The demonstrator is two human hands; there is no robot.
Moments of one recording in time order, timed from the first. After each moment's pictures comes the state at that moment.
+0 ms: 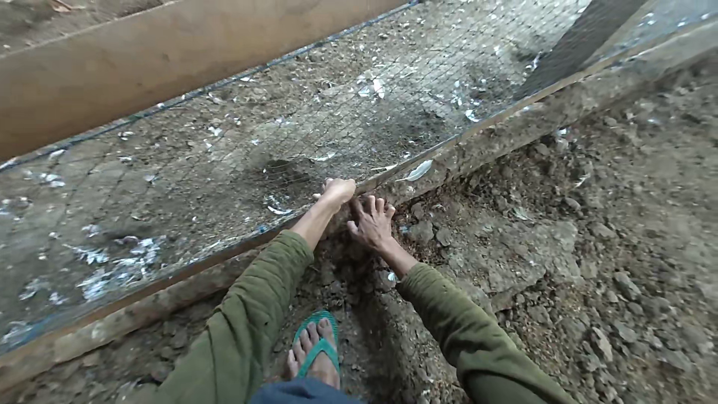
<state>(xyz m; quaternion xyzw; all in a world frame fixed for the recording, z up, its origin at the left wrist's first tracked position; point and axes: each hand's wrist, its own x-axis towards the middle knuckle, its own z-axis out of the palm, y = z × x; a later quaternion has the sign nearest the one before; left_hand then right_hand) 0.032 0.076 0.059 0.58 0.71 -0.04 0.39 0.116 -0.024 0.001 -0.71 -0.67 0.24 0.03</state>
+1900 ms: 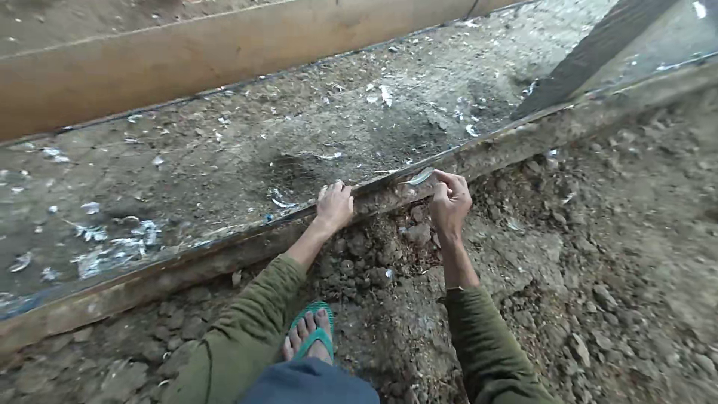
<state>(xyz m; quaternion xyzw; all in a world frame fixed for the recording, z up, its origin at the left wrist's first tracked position) -0.010 0.029 0.039 0.81 0.56 -0.02 0.17 0.227 -0.056 0.077 -0.69 -0.45 0.13 0.55</state>
